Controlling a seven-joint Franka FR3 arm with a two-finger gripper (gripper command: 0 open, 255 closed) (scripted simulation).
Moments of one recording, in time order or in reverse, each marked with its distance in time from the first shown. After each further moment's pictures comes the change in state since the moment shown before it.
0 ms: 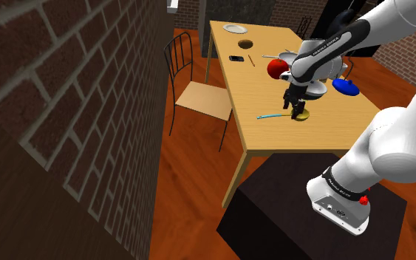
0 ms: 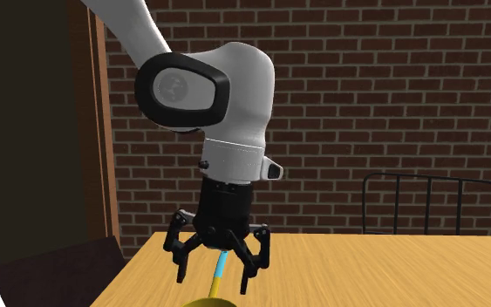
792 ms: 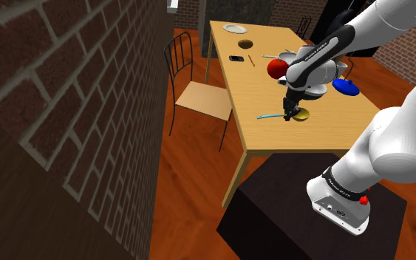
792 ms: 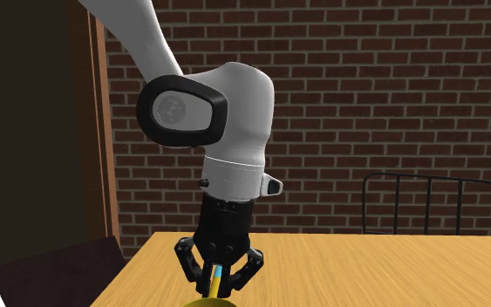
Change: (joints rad) arm 0.006 0.093 0.009 -0.006 0.098 0.078 -0.069
